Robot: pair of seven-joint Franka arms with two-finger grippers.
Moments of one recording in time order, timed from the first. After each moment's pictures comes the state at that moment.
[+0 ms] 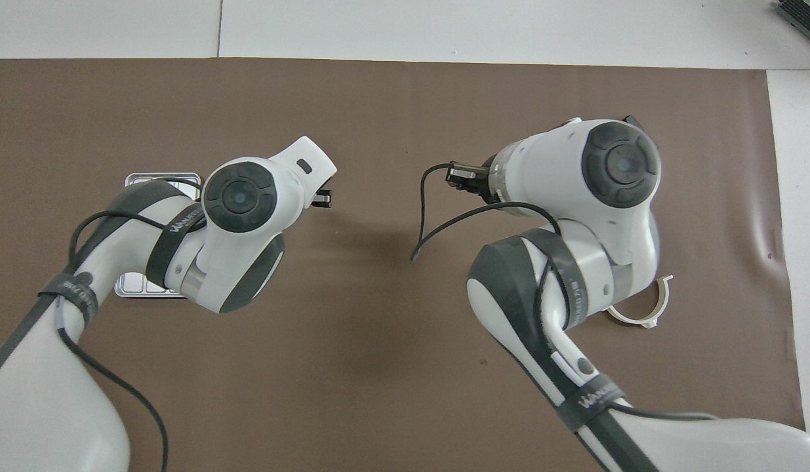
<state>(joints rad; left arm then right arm) -0.38 0.21 -0.02 -1.95 0.22 2.36 -0.45 0.41 0.28 0.05 -1.74 0.08 2.30 0.65</state>
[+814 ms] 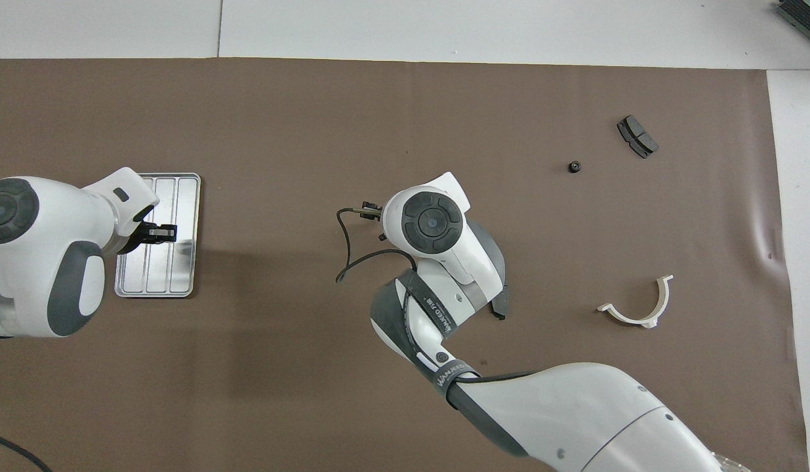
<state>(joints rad) 0.01 0.08 -0.03 -2.20 0.06 2.36 0.03 0.55 0.54 0.05 -1.68 -0.08 2.46 0.88</state>
